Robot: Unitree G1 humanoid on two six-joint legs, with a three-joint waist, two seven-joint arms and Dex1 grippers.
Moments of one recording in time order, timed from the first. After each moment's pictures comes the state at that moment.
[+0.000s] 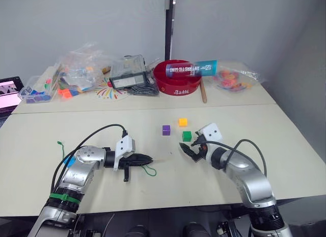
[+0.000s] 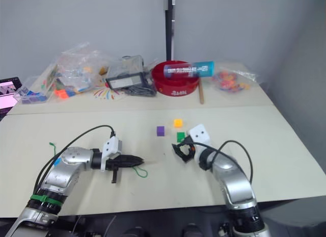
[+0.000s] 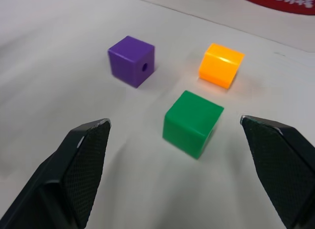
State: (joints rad) left arm -0.39 0.58 -0.14 0.17 -0.27 0.11 -1.27; right arm -0.30 -0.26 0.10 -0.27 0.10 0.64 0.39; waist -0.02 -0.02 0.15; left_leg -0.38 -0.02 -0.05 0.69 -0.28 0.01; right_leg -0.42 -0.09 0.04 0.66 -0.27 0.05
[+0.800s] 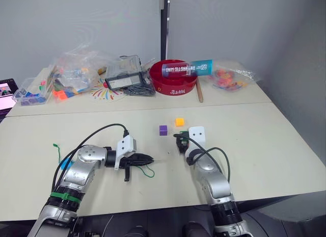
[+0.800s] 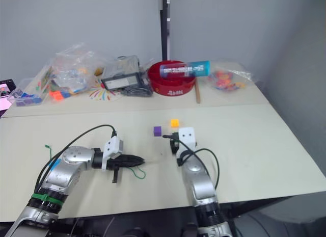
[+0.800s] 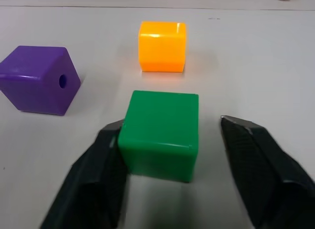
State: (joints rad) left arm -0.40 0.58 -0.15 0.17 -0.27 0.11 -1.27; right arm -0.34 0.06 0.10 0.02 -0.03 0.43 -0.03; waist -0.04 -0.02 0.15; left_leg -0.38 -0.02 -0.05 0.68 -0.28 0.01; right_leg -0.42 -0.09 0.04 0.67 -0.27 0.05
